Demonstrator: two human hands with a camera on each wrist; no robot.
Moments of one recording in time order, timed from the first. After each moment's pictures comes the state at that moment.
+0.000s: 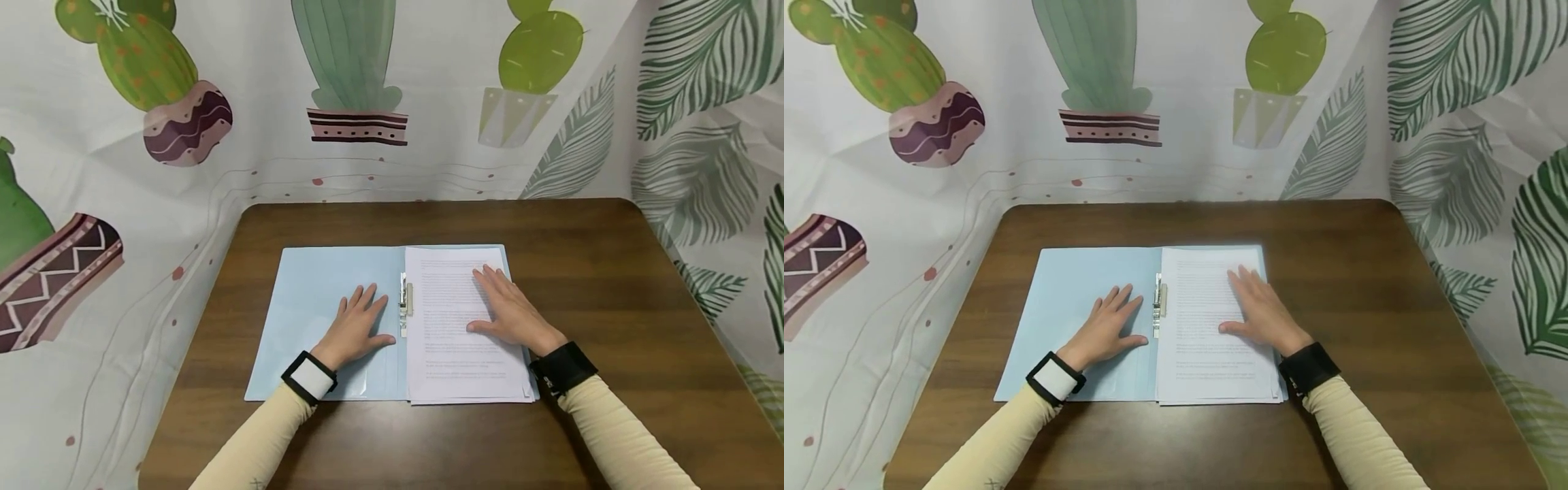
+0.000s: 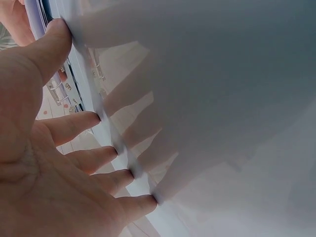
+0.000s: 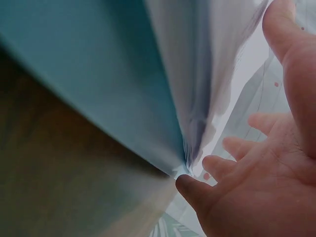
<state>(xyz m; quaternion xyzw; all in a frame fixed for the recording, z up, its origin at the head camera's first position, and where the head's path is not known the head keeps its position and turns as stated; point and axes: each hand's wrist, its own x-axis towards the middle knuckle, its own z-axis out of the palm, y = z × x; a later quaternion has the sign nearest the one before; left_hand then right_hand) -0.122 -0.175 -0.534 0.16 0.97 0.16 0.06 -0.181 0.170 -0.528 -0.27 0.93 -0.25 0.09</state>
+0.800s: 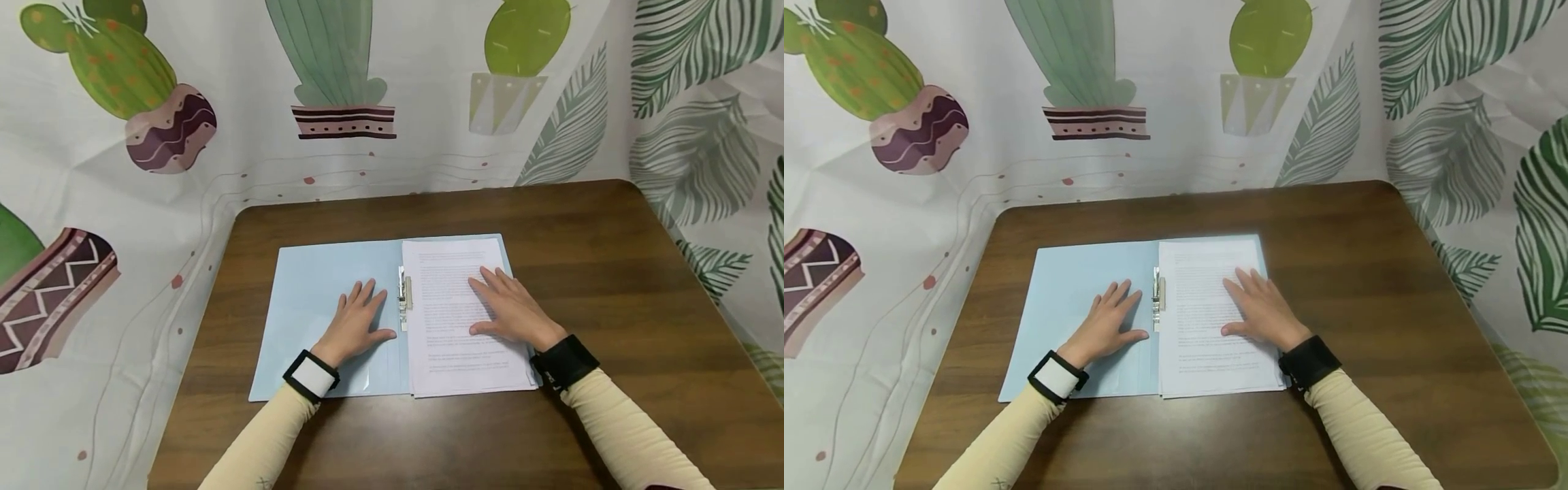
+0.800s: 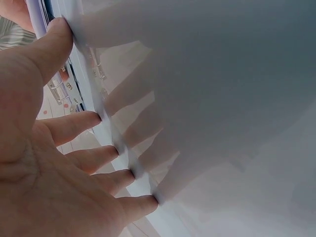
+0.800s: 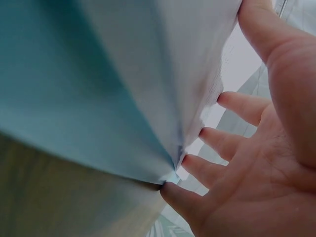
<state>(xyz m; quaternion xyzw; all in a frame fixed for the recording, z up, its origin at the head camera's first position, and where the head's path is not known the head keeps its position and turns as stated) -0.130 -0.170 -0.535 0.15 0.97 0.16 0.08 -0.170 0.175 -0.526 -0.29 0.93 -0.20 0.08</state>
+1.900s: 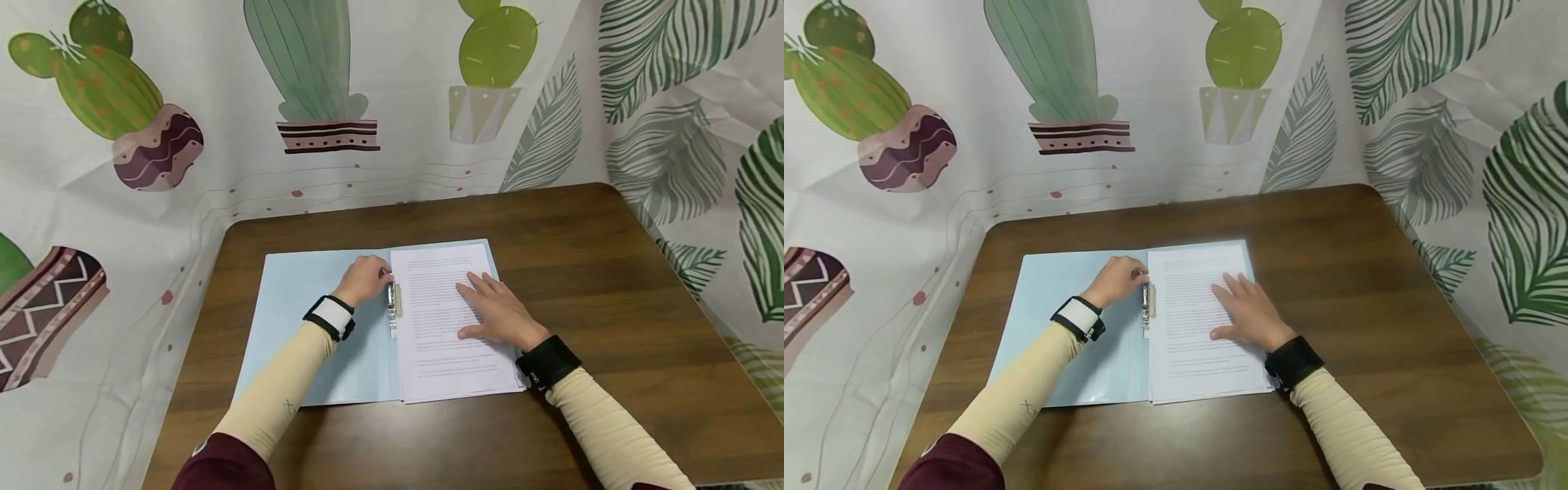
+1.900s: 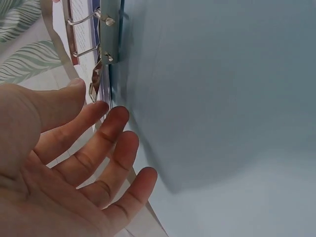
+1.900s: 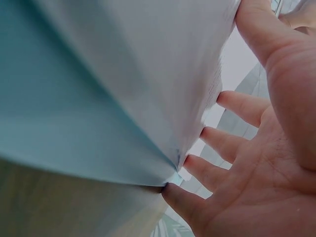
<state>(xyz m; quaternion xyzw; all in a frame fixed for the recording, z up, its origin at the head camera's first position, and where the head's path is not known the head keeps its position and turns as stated) -0.227 -0.128 -0.504 0.13 0.97 0.20 0.05 -0.171 0.175 -0.526 -0.28 0.94 -0.19 0.08</state>
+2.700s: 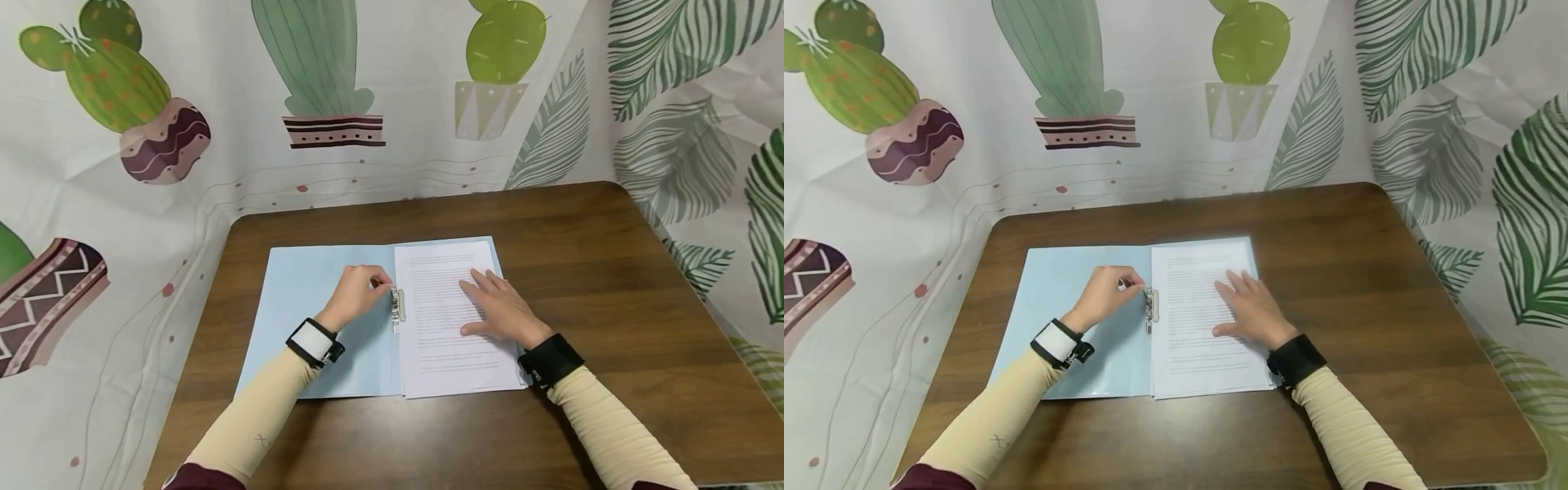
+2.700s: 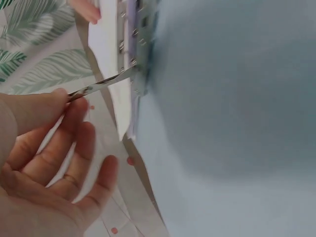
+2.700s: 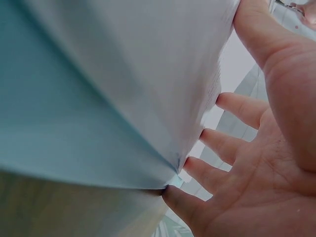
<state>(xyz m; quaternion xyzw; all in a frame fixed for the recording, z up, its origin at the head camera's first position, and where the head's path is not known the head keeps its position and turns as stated) -0.181 -0.147 -0.487 0.19 0.93 0.31 -0.02 -0.171 0.175 -0.527 -0.27 0.94 -0.19 0.09</state>
